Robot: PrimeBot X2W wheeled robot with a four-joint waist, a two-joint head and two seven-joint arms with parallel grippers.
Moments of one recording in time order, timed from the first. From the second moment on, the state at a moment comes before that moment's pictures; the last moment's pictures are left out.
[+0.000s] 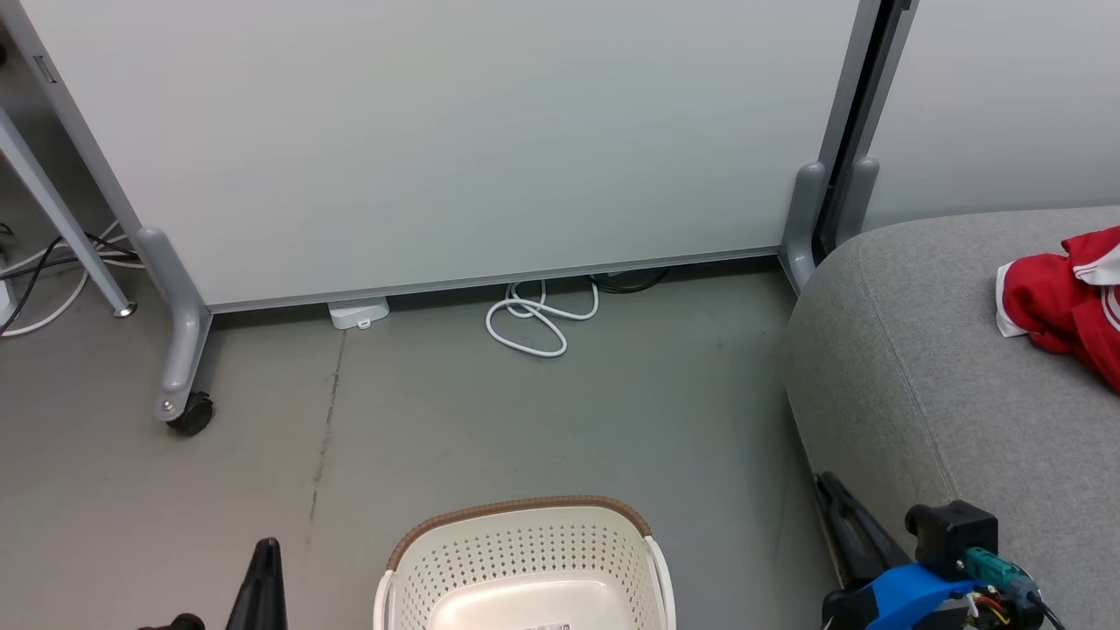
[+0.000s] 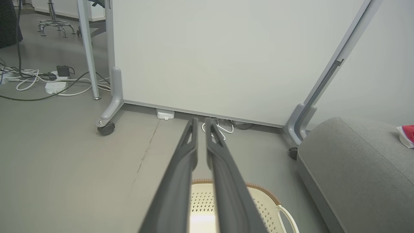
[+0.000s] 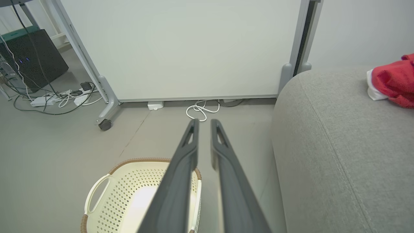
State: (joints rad) left arm 0.12 0.13 -0.03 0.30 -0.38 -0.13 -0.26; right arm -0.01 -0.05 0.06 0.22 0.16 0.13 -0.03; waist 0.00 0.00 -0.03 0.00
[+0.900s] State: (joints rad) left arm 0.11 0.09 0.00 0.33 -0.69 -0.13 -0.16; right arm 0.01 -0.05 0.02 0.27 0.53 0.13 0.01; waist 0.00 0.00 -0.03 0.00
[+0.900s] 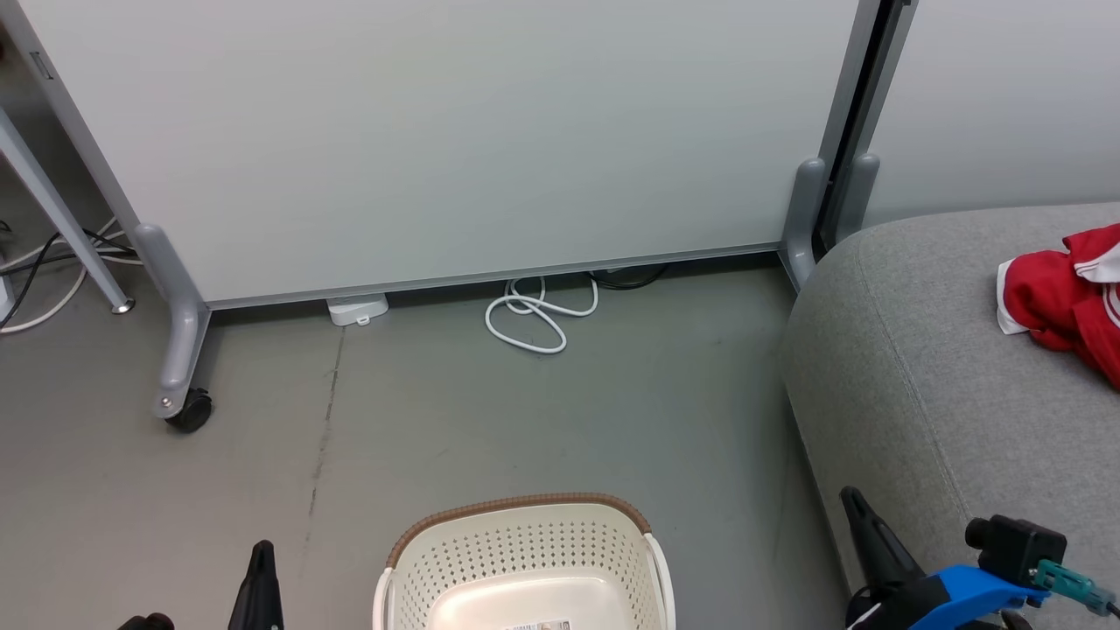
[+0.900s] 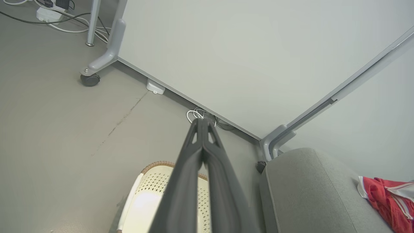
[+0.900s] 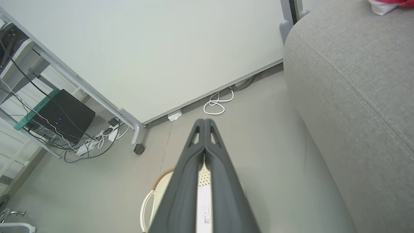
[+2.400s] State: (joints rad) left arm 0.00 0.07 0.06 0.28 -1.19 -0.13 -0.01; right arm -0.05 -0.05 -0.05 0.26 1.11 0.13 0.07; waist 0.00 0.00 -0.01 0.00
